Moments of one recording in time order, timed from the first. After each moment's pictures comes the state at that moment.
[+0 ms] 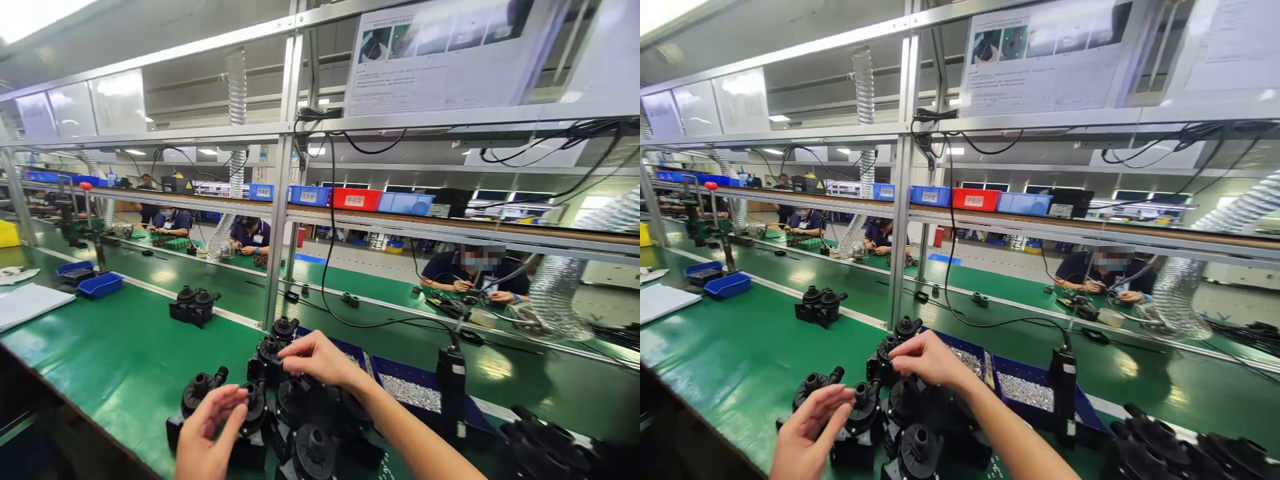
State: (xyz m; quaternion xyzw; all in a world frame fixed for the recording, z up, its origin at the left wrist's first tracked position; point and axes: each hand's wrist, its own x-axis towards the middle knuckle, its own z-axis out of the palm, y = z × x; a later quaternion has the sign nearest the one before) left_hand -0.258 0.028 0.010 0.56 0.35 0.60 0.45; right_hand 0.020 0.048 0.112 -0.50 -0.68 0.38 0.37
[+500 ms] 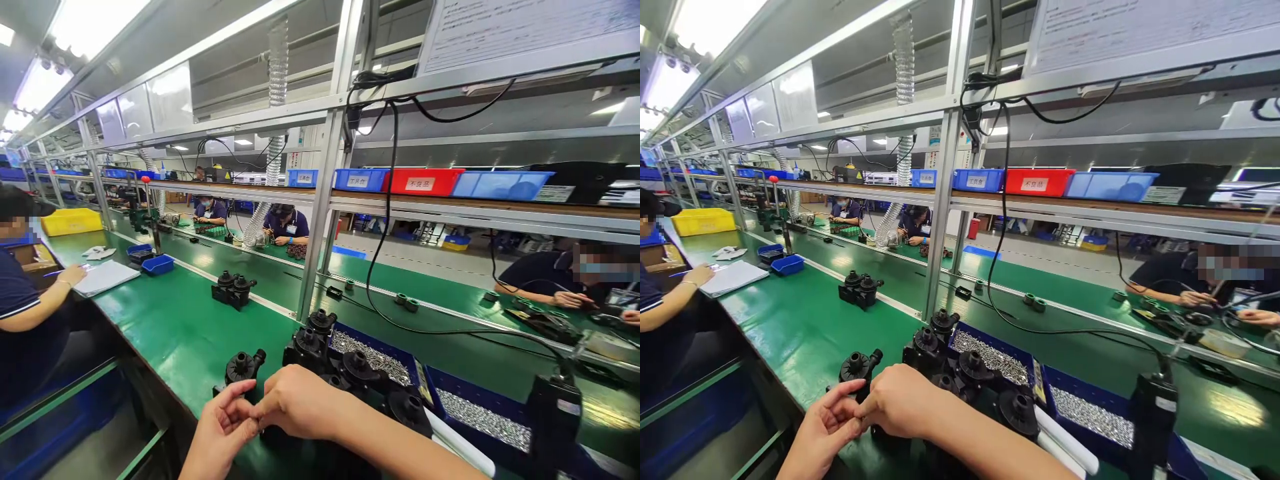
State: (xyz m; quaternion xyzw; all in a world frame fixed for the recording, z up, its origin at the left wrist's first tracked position) left_hand -0.321 0.027 -0.006 0.55 0.30 0.49 0.60; right_hand -0.111 0.040 0.105 -0.28 -0.96 0.04 0.07
